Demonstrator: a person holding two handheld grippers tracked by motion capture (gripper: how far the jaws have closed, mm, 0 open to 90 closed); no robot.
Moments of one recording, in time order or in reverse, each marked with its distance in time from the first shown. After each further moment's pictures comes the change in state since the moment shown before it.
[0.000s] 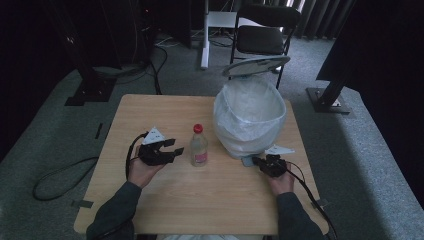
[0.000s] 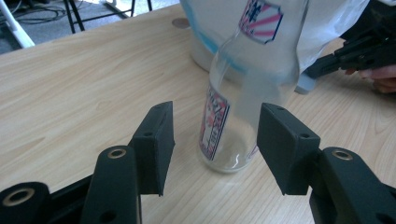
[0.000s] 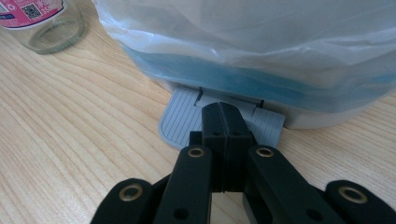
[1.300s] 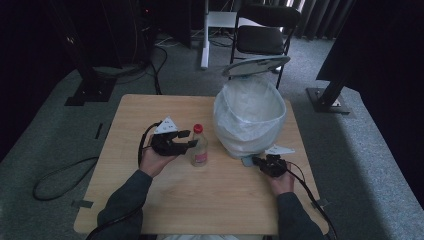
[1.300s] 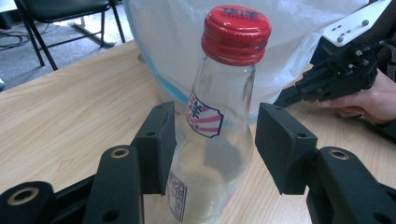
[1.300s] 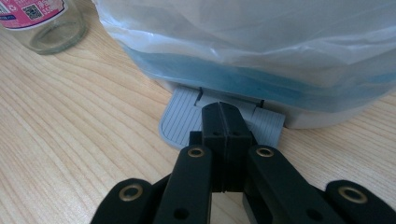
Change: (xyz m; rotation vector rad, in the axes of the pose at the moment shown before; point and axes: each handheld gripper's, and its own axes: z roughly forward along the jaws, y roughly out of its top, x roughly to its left) left arm -0.012 0.041 0.021 -0.039 -0.108 0.056; right arm 0.000 0.000 0.000 -0.002 0.006 0.006
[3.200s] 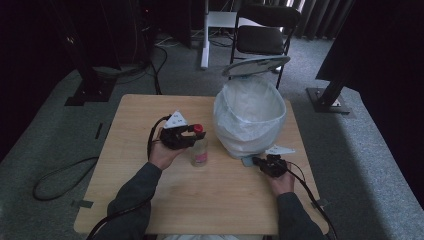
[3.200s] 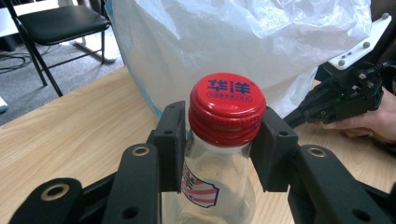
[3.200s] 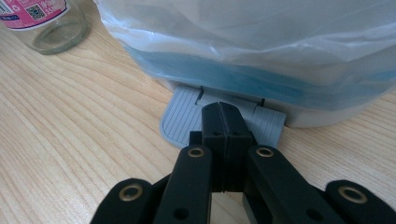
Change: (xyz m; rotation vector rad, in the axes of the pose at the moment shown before) left arm -0.005 0.023 0.017 -0.038 0.007 0.053; right arm -0.001 -0.001 -0.001 0.000 0.007 0.001
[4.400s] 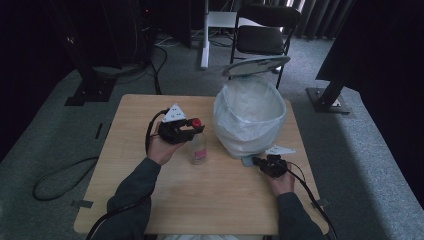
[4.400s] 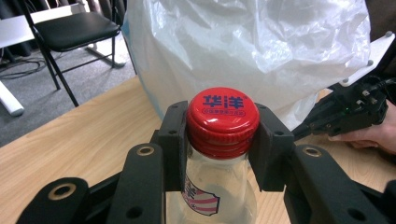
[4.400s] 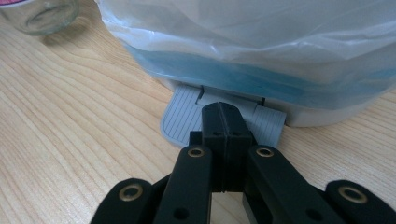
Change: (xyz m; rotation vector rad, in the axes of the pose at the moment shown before) left arm 0.002 0.021 -0.010 -0.011 0.031 0.001; right arm 0.000 0.000 0.000 -0.003 0.005 0.001
